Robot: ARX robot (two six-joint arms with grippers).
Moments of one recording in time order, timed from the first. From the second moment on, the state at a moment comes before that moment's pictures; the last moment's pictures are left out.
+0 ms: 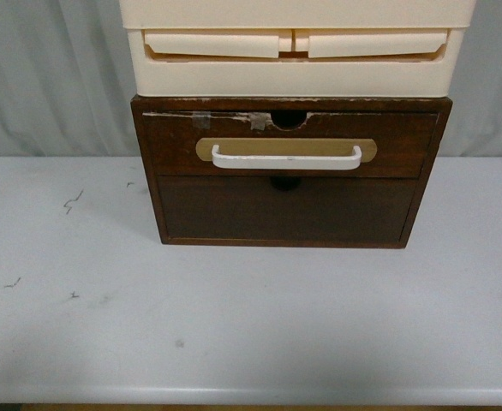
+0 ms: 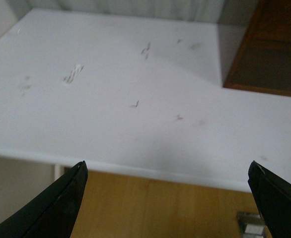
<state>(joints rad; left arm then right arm) -0.12 0.30 0.16 -0.27 -0.28 -0.12 0.02 0.26 0.12 -0.17 -0.15 -0.13</state>
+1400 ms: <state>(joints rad) -0.23 2.05 1.01 0.69 0.29 -1.12 0.22 2.14 1.02 0.86 -0.32 1.01</state>
